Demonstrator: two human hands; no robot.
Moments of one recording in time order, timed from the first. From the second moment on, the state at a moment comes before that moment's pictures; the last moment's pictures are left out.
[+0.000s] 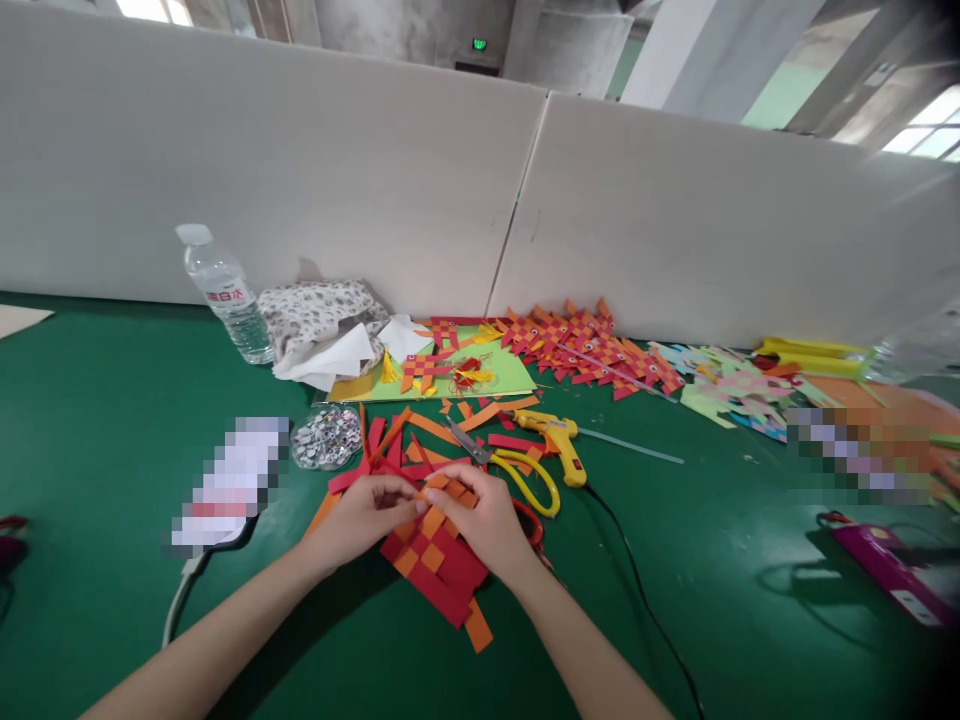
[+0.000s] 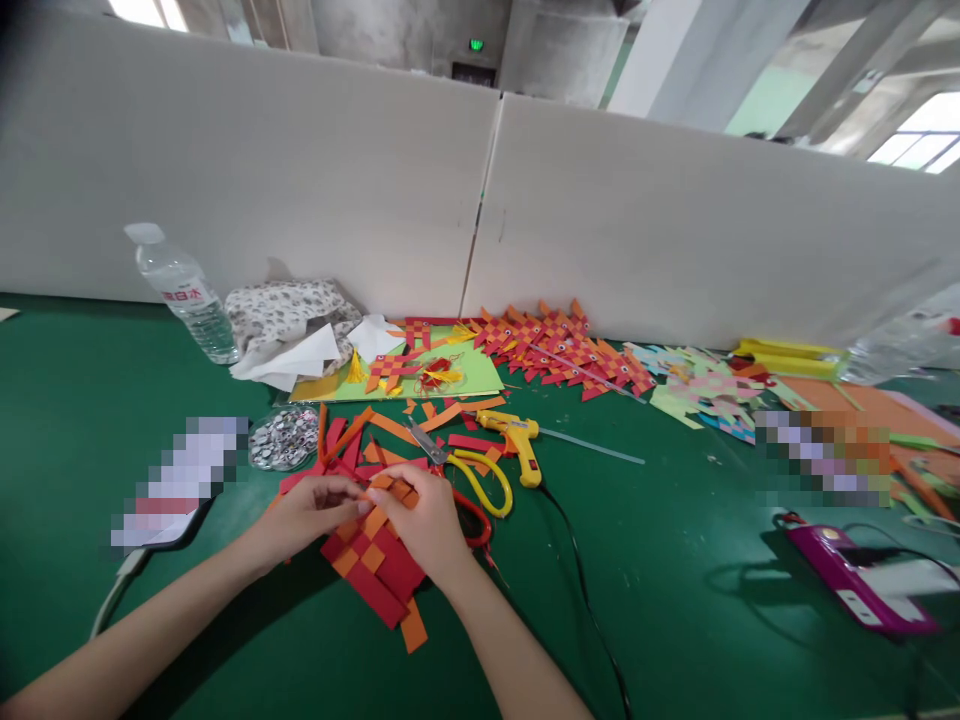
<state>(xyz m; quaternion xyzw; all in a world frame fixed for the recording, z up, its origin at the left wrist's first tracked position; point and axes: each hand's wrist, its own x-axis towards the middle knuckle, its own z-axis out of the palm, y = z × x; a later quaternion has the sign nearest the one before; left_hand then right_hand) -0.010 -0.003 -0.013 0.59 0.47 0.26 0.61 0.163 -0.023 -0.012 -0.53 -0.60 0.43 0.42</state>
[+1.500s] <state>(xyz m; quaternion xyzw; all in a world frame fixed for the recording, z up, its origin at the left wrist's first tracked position) -0.001 -0.015 -0.016 0.53 0.37 0.38 0.66 0.200 -0.011 0.009 -0.52 -0.59 0.47 0.39</state>
